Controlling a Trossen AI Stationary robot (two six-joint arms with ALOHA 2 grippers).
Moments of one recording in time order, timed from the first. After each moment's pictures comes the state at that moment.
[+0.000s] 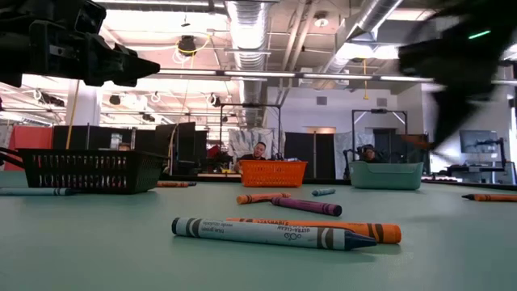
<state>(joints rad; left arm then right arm) -0.06 0.65 0.06 0.65 -0.06 0.27 0.41 1.44 0.87 -0.90 0.48 1.13</state>
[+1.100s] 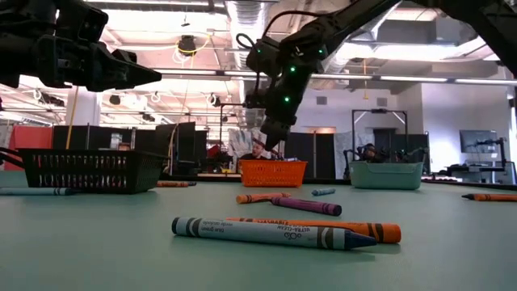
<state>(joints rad) -0.06 0.65 0.06 0.61 -0.13 0.34 -0.35 2.05 1.59 -0.49 0.45 -0.39</state>
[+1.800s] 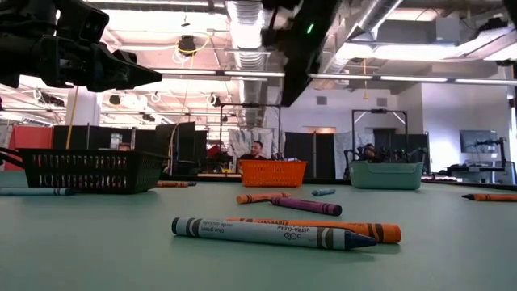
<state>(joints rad) -0.06 0.65 0.06 0.61 -0.14 0.33 -0.13 1.83 1.65 -0.94 0.27 0.06</state>
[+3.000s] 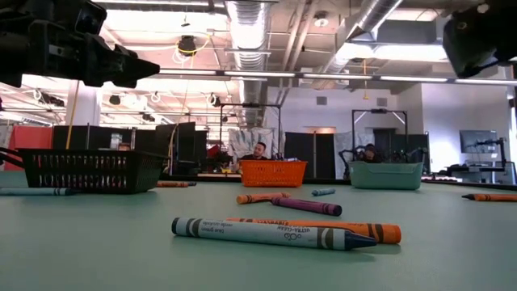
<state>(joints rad) -0.06 0.65 0.06 0.64 -0.06 0.26 0.72 1.89 1.28 -0.90 0.03 1.30</state>
